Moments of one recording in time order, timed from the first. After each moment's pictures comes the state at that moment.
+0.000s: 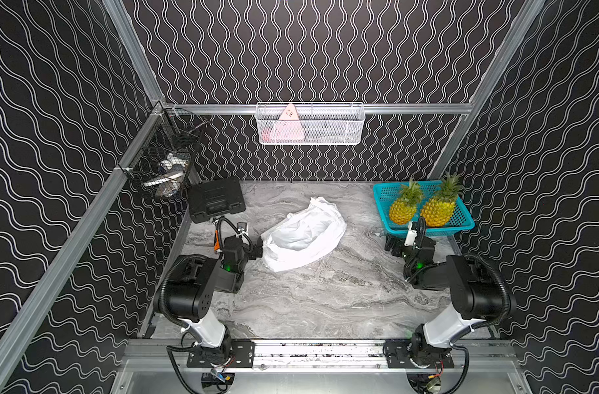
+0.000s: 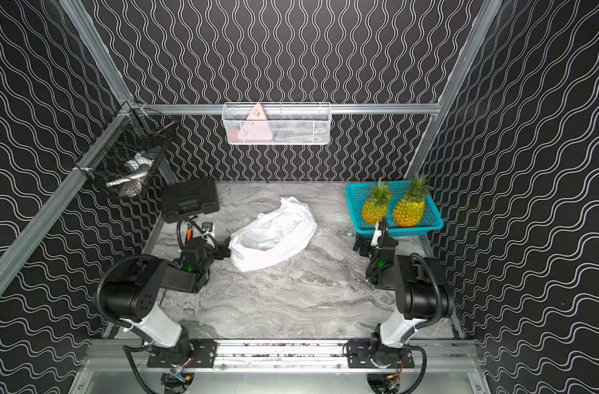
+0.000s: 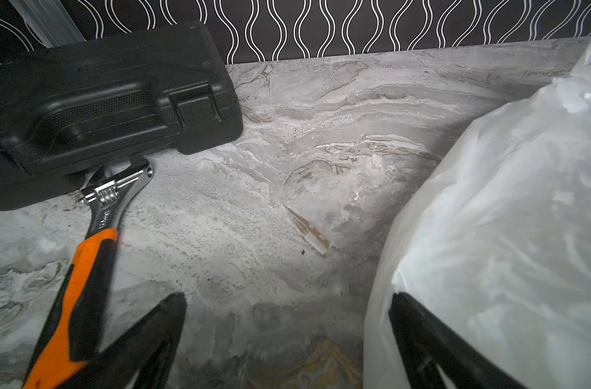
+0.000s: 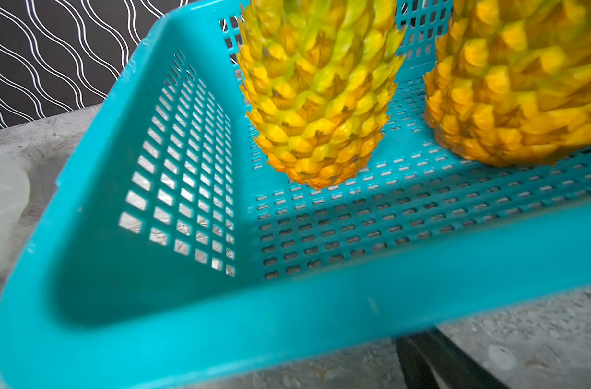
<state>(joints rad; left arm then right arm) -0.05 1.65 0.38 0.88 -0.08 0.00 -0.08 1.66 0.41 0.82 -0.04 0.16</state>
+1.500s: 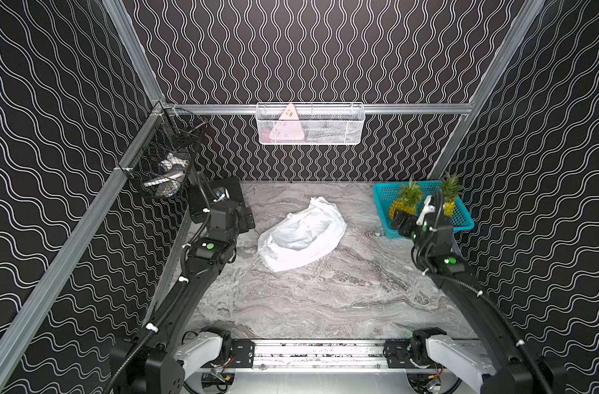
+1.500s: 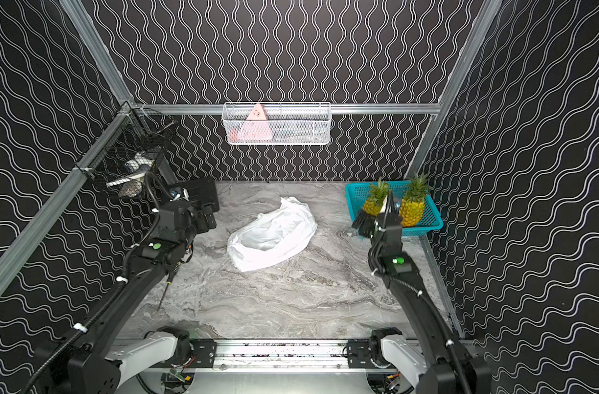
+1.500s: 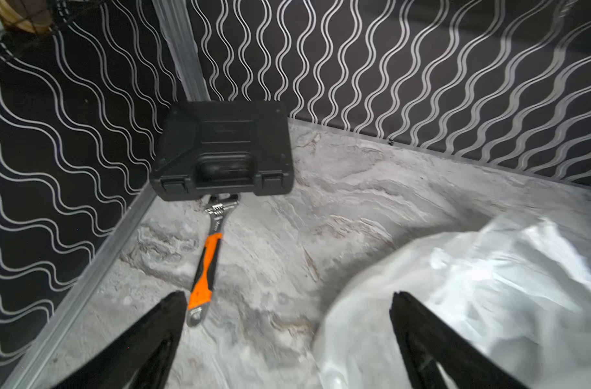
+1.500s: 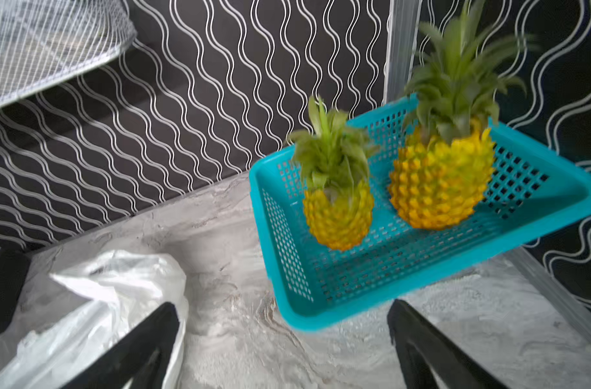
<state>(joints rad) -0.17 1.12 1.04 -0.47 -0.33 -0.35 0.11 1.09 0.90 -0.20 0.24 0.36</state>
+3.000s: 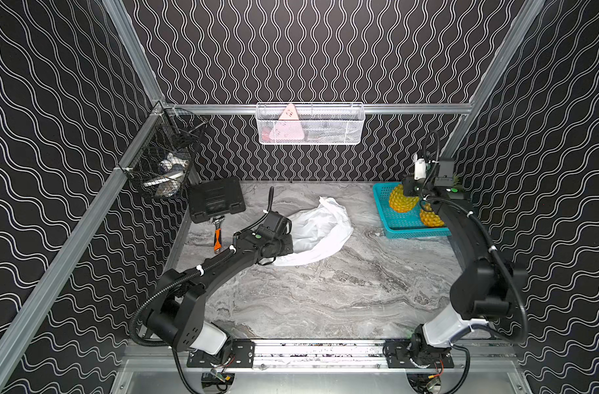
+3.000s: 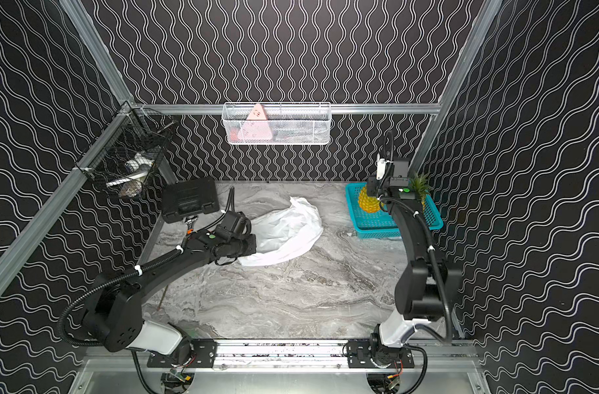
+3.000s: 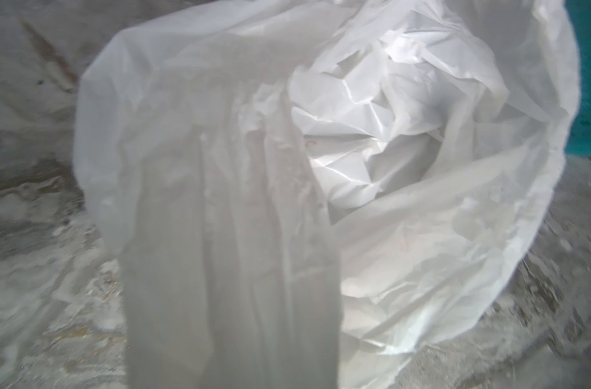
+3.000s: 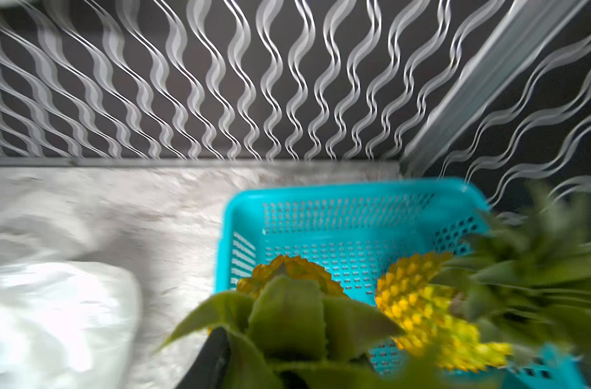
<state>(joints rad) -0.46 1.48 1.01 -0.51 0.03 -0.58 -0.01 1.61 1.58 -0.50 -0.01 -0.07</state>
